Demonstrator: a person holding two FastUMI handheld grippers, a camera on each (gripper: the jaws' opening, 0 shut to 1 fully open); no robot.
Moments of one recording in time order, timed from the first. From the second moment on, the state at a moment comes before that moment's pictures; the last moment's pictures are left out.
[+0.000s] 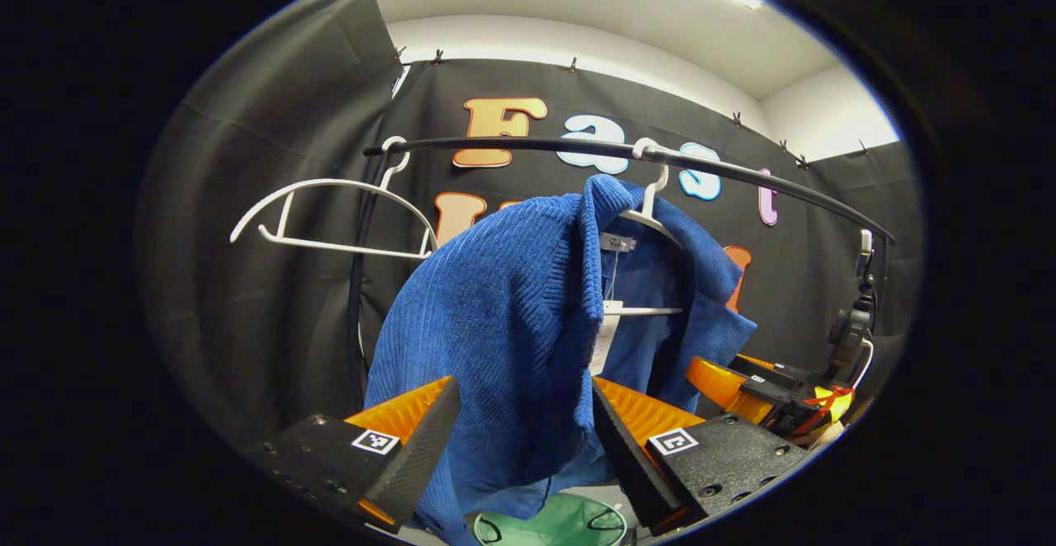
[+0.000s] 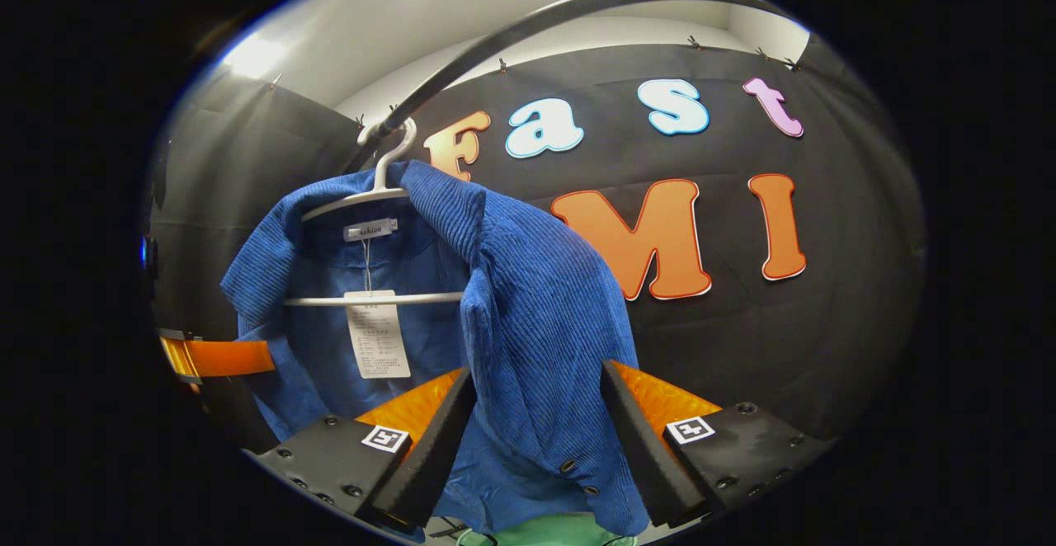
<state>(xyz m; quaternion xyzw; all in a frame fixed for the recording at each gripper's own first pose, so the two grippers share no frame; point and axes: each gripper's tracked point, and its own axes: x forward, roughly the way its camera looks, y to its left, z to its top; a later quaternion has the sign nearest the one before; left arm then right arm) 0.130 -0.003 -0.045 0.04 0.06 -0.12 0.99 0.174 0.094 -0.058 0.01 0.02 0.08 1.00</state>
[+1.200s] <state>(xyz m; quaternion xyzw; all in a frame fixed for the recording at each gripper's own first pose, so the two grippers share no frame) 0.132 -0.012 -0.030 0.06 0.09 -0.17 0.98 0.207 0.081 -0.045 0.34 0.12 0.18 0.92</state>
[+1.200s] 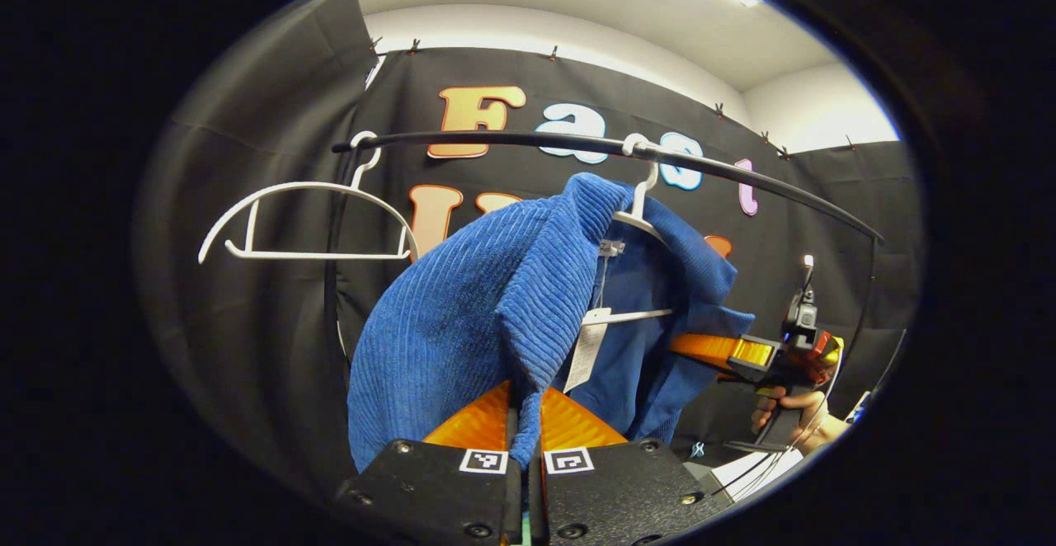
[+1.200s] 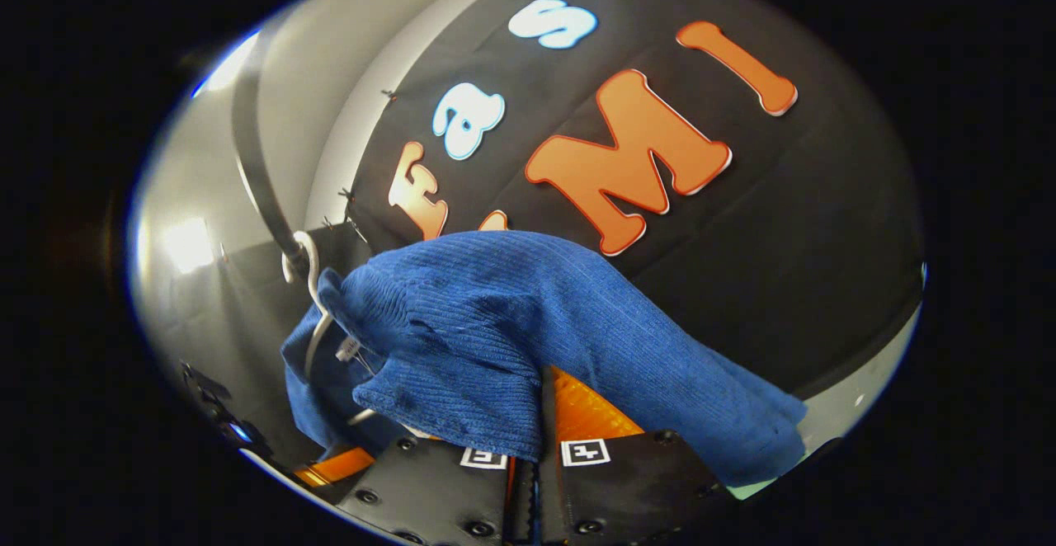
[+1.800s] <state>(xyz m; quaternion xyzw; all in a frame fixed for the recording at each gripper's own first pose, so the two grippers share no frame) 0.114 0.015 0.053 0.03 0.06 -0.18 0.98 0.194 0.067 0.010 0.39 0.10 0.23 0.89</state>
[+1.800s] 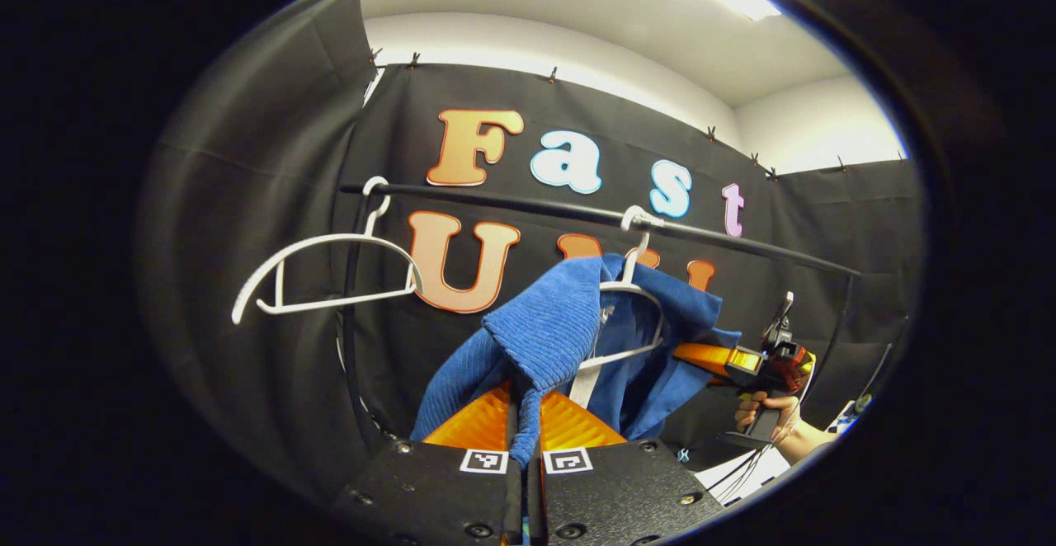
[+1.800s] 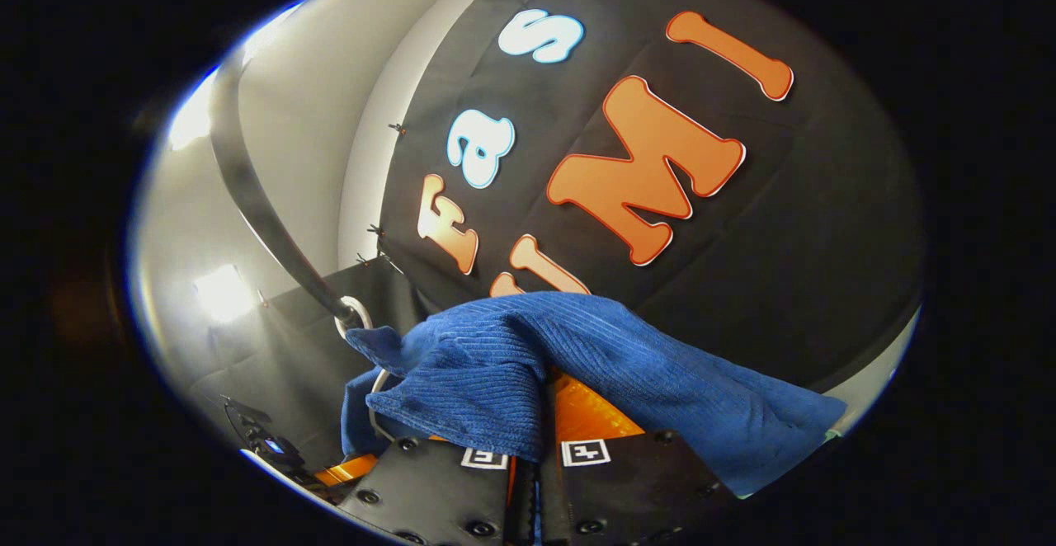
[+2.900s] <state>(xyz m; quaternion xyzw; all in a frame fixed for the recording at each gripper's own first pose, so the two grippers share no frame) 0.187 0.082 0.115 0.05 0.00 -0.14 0.99 0.223 0.031 0.073 0.53 0.06 0.27 0.80</state>
